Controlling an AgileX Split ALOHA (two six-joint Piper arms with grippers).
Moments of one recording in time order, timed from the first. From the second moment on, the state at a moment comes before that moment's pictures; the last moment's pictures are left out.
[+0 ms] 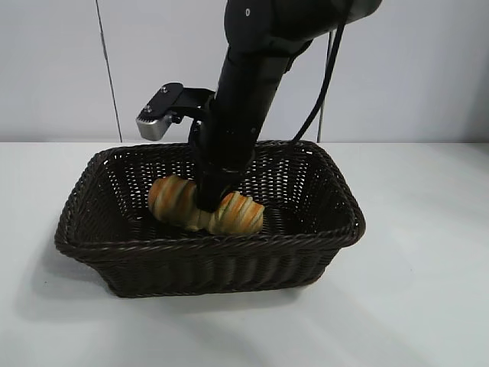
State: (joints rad) left arm 0.08 -0.01 -0.49 -0.07 1.13 0.08; right arm 0.61 2.16 -1.78 0.11 0.82 -0.80
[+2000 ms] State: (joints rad) left arm 0.08 -0.01 -0.49 -0.07 1.13 0.08; right arm -0.36 1.35 -1.87 0.17 1.26 -0.18
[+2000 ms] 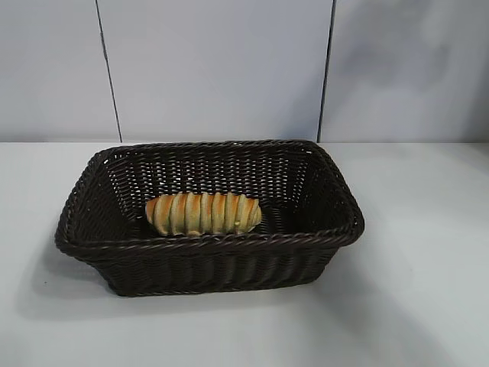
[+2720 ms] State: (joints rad) left arm 0.08 -0.01 -0.49 -0.07 1.13 0.08; right arm -0.30 0.63 -1.13 0.17 1.01 -0.18
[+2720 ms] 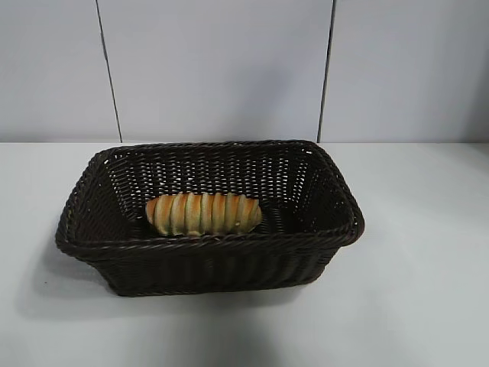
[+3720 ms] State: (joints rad) left arm 0.08 -0.01 -0.49 -0.07 1.13 0.08; right arm -0.24 -0.02 -0.58 0.10 1.09 -0.16
